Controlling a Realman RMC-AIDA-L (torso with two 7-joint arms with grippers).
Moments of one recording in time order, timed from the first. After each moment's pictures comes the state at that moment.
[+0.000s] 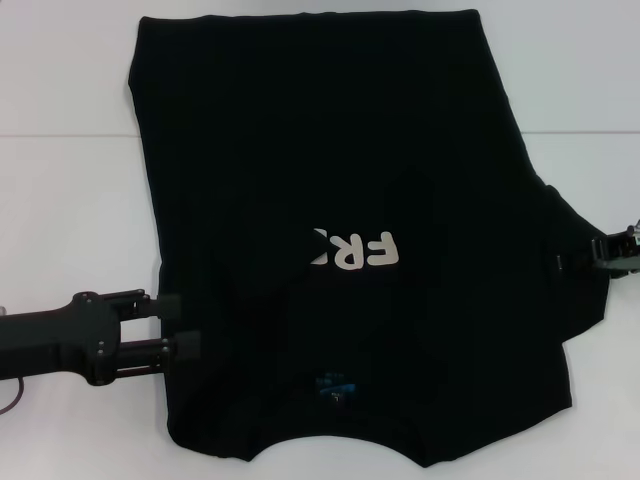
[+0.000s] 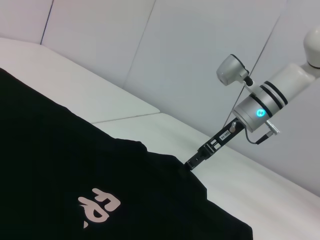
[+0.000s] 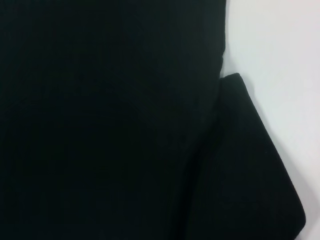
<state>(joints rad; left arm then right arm) -0.42 -1.99 0.61 0.65 2.01 1.74 -1.47 0.87 1.98 -0.69 -0.58 -2.89 -1.10 2.63</state>
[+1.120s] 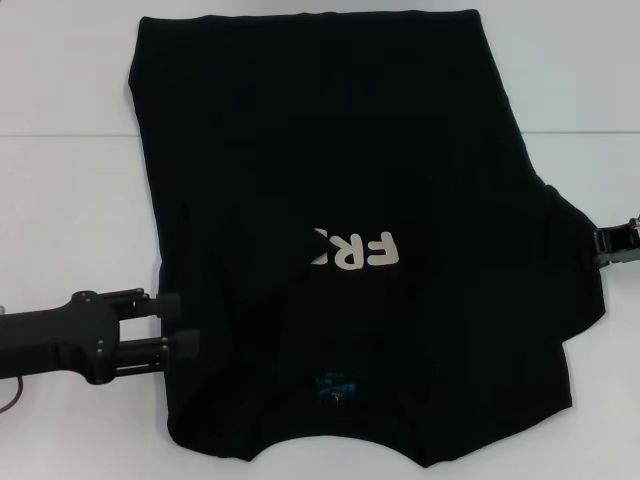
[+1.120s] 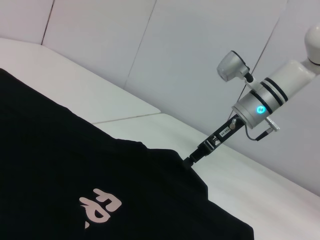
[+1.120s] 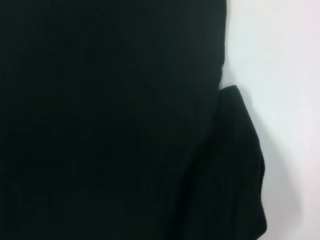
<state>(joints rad) -0.42 -1.99 0.61 0.66 2.01 1.74 -1.47 0.88 1.97 -0.71 -0.60 -2.89 -1.10 2.63</state>
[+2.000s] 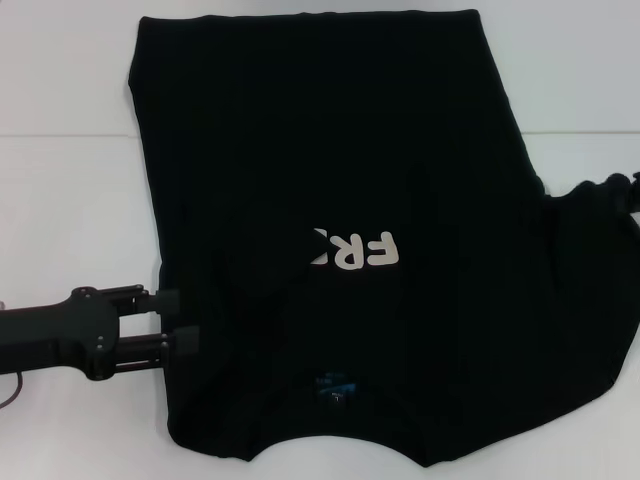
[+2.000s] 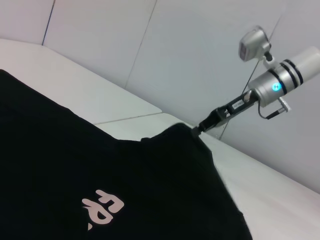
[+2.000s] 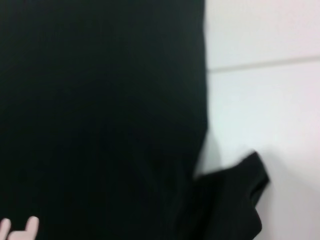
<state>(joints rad) -0.42 -1.98 0.61 0.66 2.01 1.73 -1.47 0.78 1.94 -0.66 -0.81 -2.68 -1.24 2.58</state>
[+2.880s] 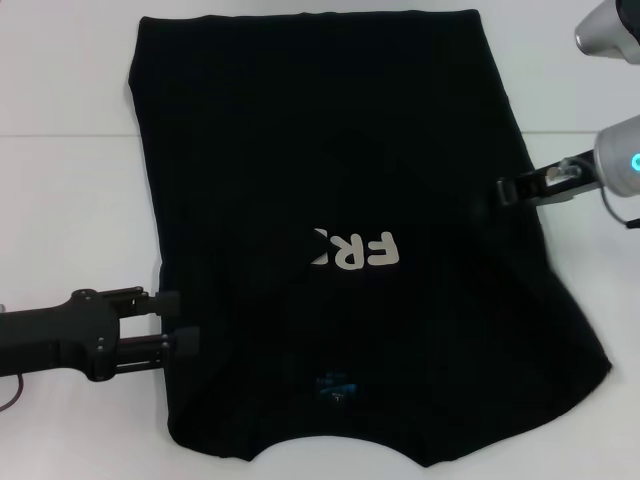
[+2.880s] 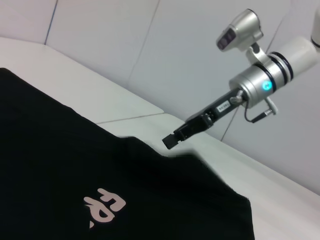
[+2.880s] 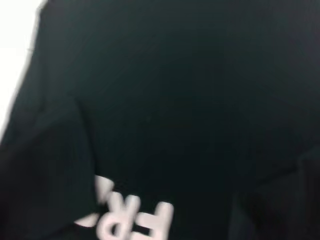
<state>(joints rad) -0.42 -1.99 0.61 0.65 2.01 1.73 -1.48 0.91 2.01 -0.82 -0.68 -2.54 -1.18 2.48</state>
